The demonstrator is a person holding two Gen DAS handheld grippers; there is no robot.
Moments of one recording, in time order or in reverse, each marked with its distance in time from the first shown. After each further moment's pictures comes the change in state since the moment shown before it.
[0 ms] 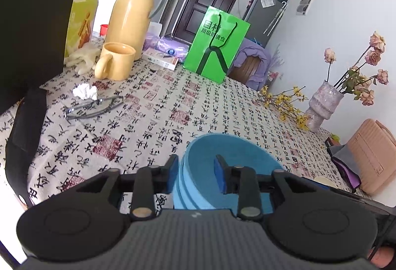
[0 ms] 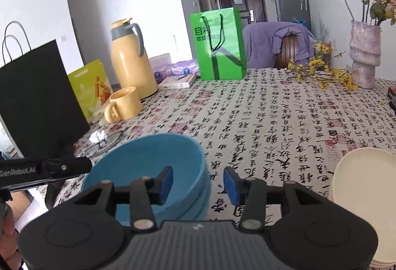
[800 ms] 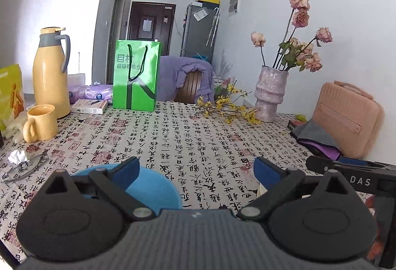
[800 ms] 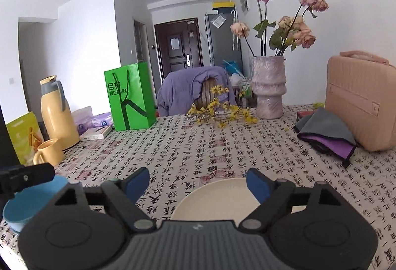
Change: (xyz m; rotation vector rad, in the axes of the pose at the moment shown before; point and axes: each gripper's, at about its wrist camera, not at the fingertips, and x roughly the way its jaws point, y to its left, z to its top) left arm 0.021 -0.149 -0.039 0.336 -0.139 -0.121; right arm -0.083 -0.140 -0.010 0.067 -0.238 -0.289
